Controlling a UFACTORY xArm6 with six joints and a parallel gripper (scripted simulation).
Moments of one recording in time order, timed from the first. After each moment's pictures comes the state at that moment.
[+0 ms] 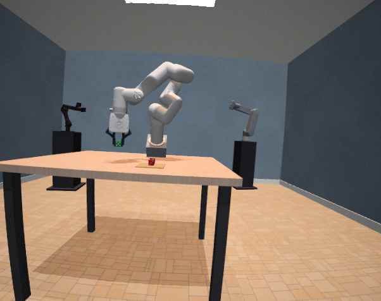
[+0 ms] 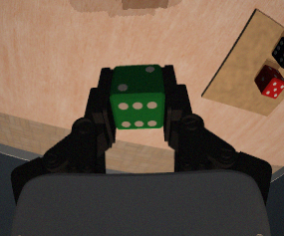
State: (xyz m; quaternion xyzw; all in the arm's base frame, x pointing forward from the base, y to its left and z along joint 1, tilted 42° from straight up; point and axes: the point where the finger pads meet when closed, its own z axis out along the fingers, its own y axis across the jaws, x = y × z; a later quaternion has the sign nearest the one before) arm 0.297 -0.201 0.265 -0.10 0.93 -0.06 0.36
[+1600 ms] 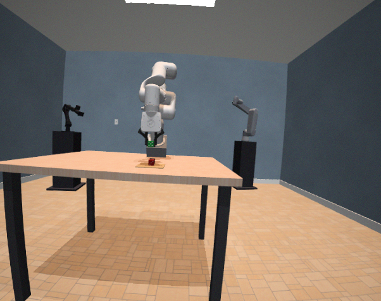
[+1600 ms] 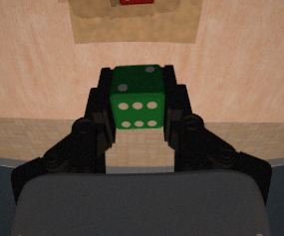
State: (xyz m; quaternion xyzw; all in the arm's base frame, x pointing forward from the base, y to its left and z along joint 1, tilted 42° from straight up) arm 0.344 -0.026 0.313 0.02 0.93 0.00 0.36
